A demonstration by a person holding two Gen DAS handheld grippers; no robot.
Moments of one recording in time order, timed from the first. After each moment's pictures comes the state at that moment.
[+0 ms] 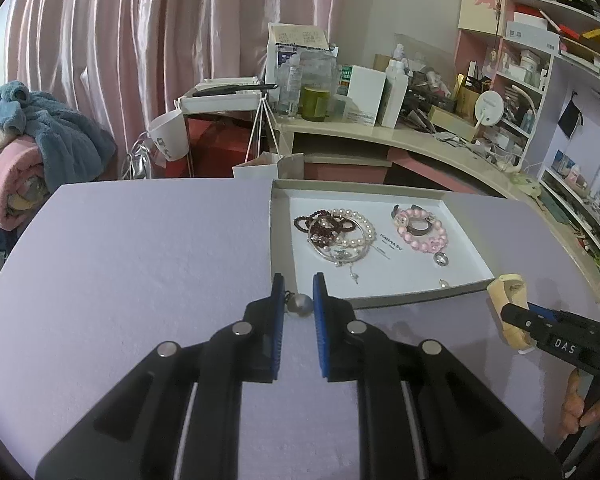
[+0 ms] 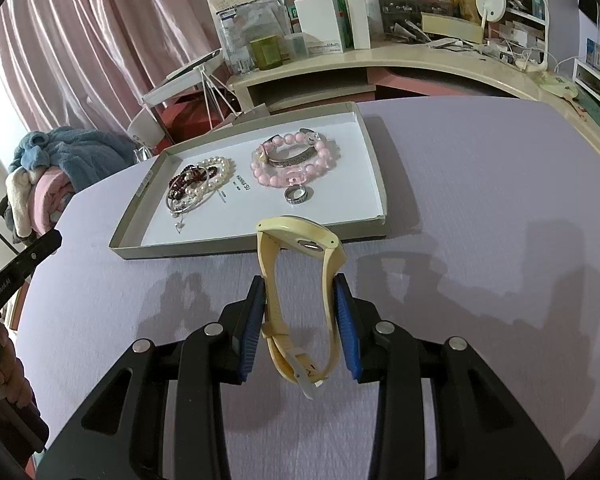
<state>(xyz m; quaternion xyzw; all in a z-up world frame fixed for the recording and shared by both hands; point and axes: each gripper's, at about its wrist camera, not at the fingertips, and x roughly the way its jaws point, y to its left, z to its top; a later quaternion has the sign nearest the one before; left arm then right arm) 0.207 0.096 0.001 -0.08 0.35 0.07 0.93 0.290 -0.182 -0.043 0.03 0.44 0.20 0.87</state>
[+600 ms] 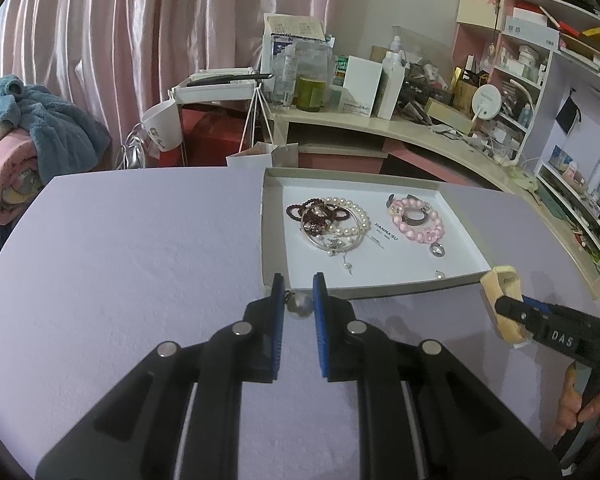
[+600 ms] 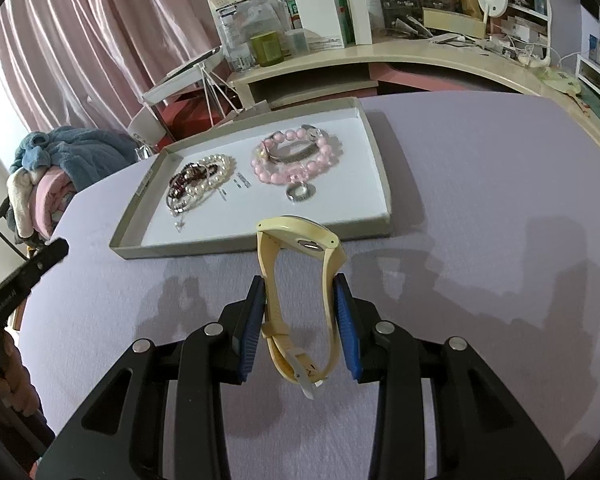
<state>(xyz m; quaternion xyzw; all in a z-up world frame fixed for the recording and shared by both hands) 0.210 0.093 -0.006 -0.09 0.36 0.06 0.93 0.295 -0.179 -0.046 0.03 0.44 0.20 0.87</state>
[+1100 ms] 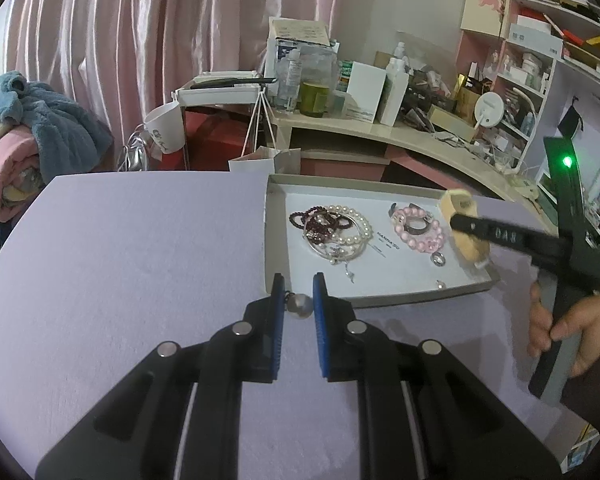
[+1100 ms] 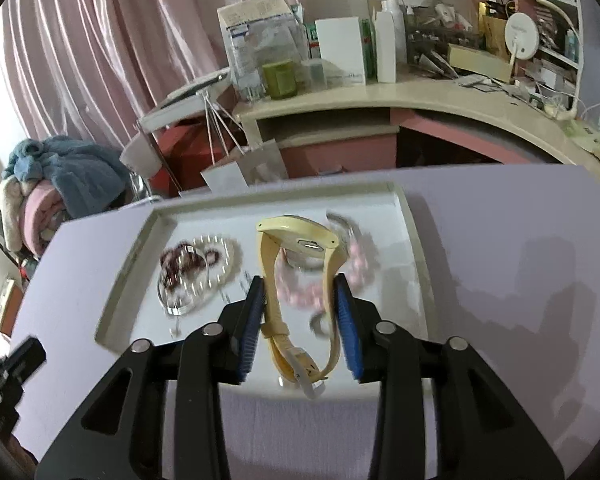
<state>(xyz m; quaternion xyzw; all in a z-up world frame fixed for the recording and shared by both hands) 0.210 0.095 -0.007 -0.10 0.35 0.07 0.93 0.375 -0.129 -0.028 0.01 0.40 0.21 0.89</state>
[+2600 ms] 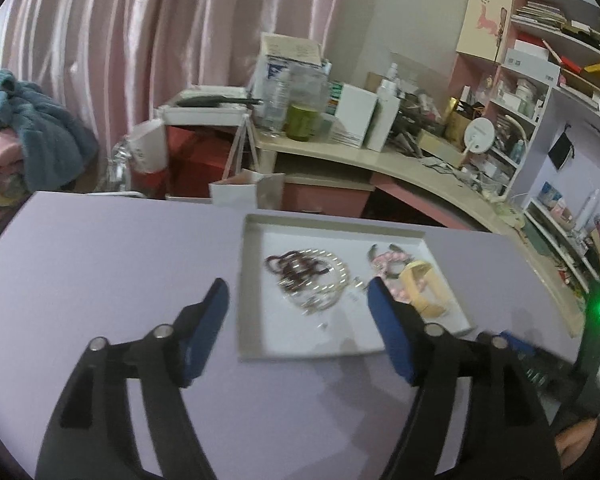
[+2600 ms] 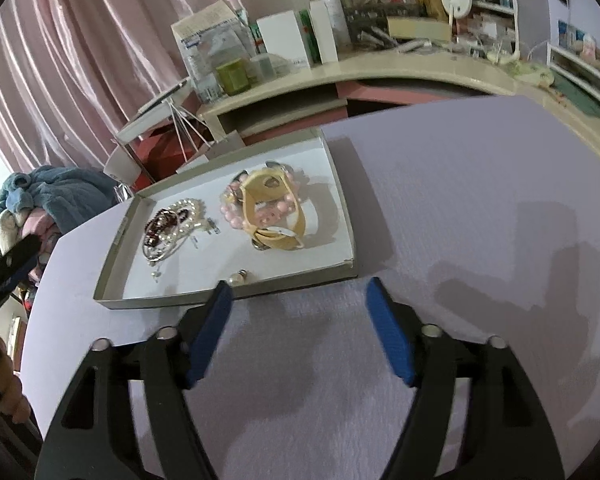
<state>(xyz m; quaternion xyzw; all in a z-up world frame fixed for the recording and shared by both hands) 0.236 0.100 0.022 -0.12 0.32 0.05 0.94 0.309 -0.198 -0.034 0.07 0.42 0.16 0.89</state>
